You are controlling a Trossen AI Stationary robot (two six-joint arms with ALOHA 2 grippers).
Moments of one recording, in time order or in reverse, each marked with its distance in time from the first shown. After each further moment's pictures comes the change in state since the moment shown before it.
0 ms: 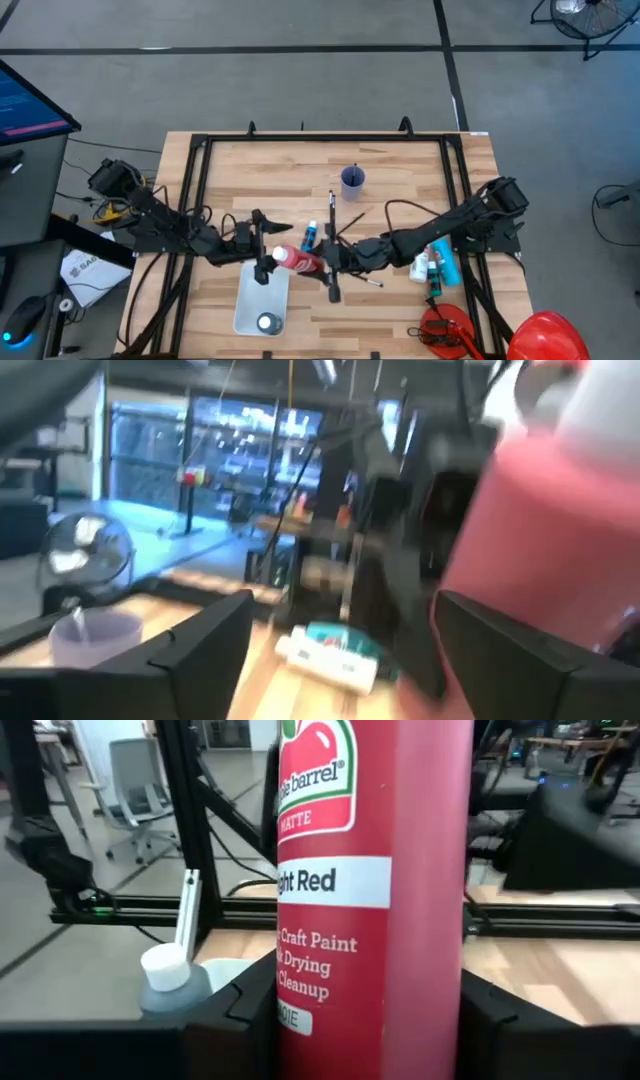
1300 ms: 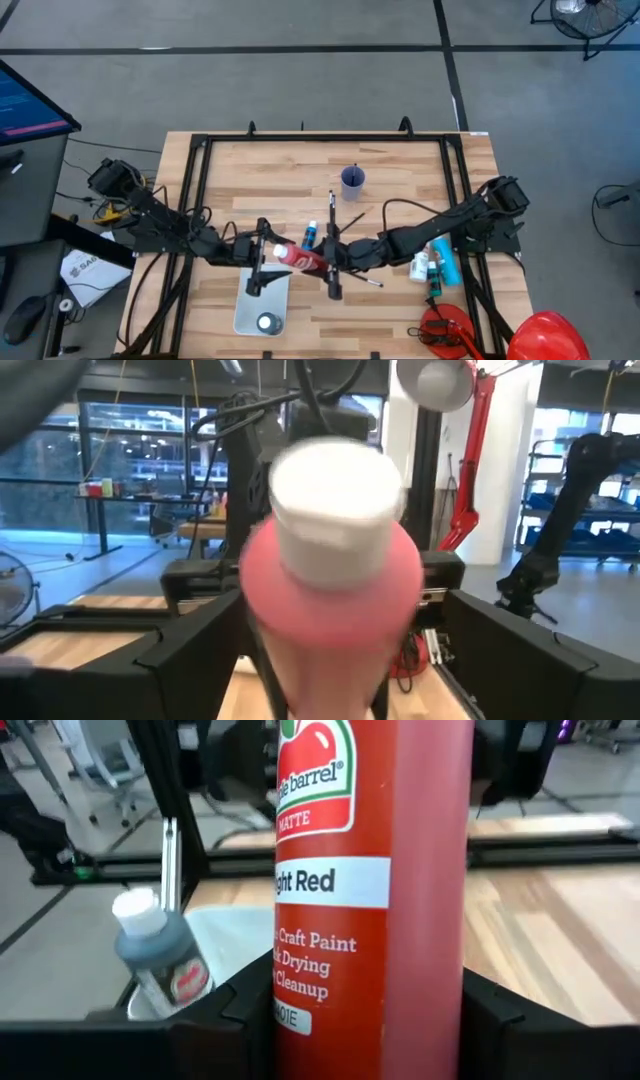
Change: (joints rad) left arm -0.012 -0.005 -0.001 -0.019 0.227 0.075; right arm -0.021 -0.003 0.002 -0.175 -0.010 0.110
